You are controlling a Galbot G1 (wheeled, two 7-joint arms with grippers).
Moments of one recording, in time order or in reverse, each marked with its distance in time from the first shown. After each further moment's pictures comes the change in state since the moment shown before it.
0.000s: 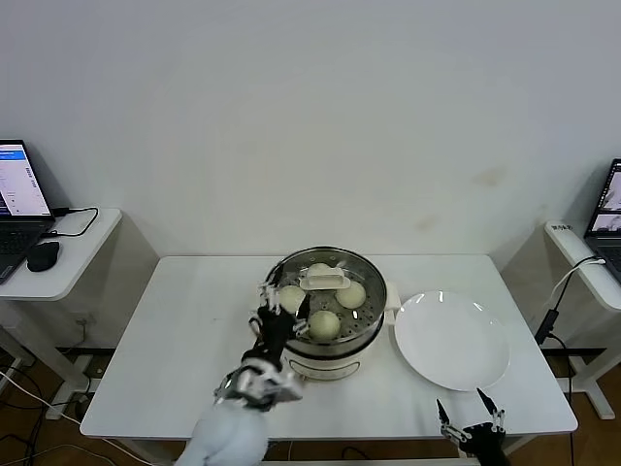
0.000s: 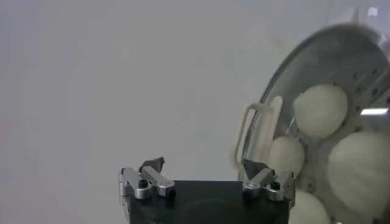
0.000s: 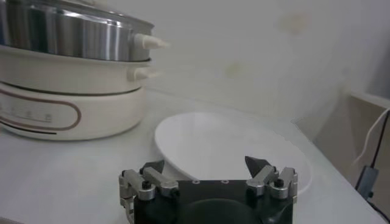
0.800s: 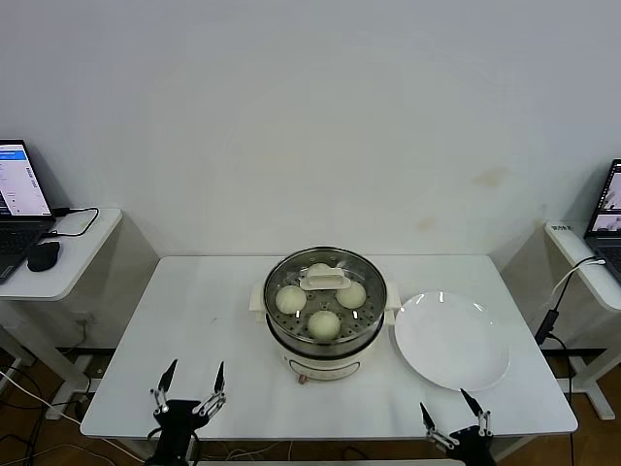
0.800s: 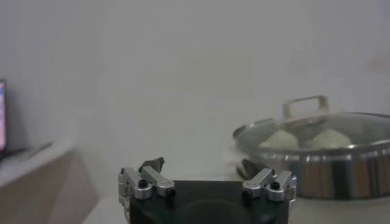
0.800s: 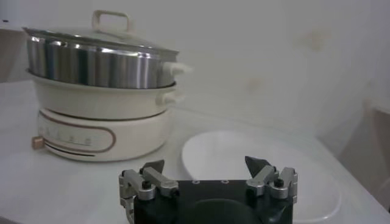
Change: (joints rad) left arm 0.596 0.017 -0.398 -0.030 -0.904 -0.505 -0.235; right arm -0.102 -0.107 -0.113 0.104 0.102 0.013 0.065
